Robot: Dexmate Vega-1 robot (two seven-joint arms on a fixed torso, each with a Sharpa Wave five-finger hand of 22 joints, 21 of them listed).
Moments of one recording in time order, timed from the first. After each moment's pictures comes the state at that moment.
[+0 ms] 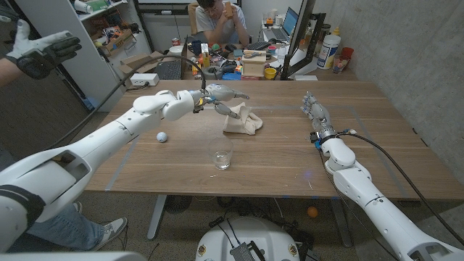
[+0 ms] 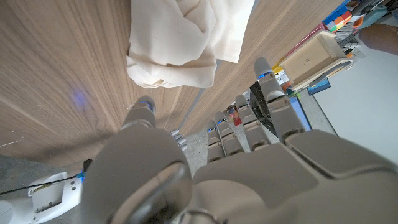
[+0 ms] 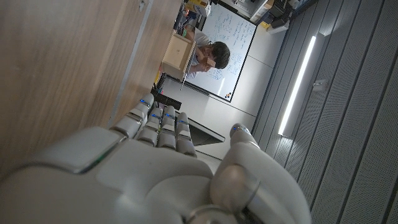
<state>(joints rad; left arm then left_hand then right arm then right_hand) 0.36 0.70 0.79 -1.39 0.84 -0.43 -0.07 0.65 -0.13 0.29 -0.08 0.38 0.15 -0.11 0.25 0.20 0.23 -0.16 0.24 0.21 0.30 0.01 0.22 0.19 0.59 0.21 0.32 0.18 -1.00 -0.43 -0.25 -1.47 0.42 0.24 -0.15 0.25 0.07 0.27 -0.02 0.19 0.17 0.07 0.21 0.18 0.17 0.11 0.27 0.18 0.10 0.07 0.19 0.18 0.20 -0.01 0.23 0.18</state>
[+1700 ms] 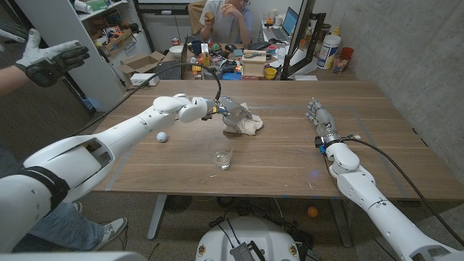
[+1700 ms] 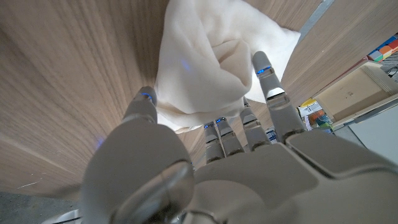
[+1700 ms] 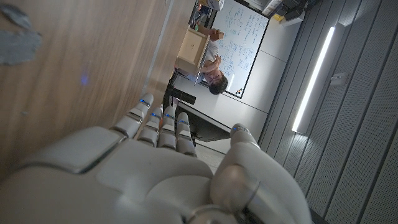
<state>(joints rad) 0.26 0.58 0.94 -1.20 0.89 -0.45 -0.13 0.72 -0.13 0.29 -0.12 0.40 0.24 -0.13 0.27 0.20 0.27 -0.16 0.24 0.23 0.33 -0.01 0.22 0.20 0.67 0.21 0.31 0.17 -1.01 -0.42 -0.22 -1.42 0.44 0.24 -0.13 0.25 0.07 0.26 -0.02 0.19 0.18 0.06 0.20 0.18 0.18 0.11 0.26 0.18 0.11 0.08 0.19 0.18 0.21 0.00 0.22 0.18</state>
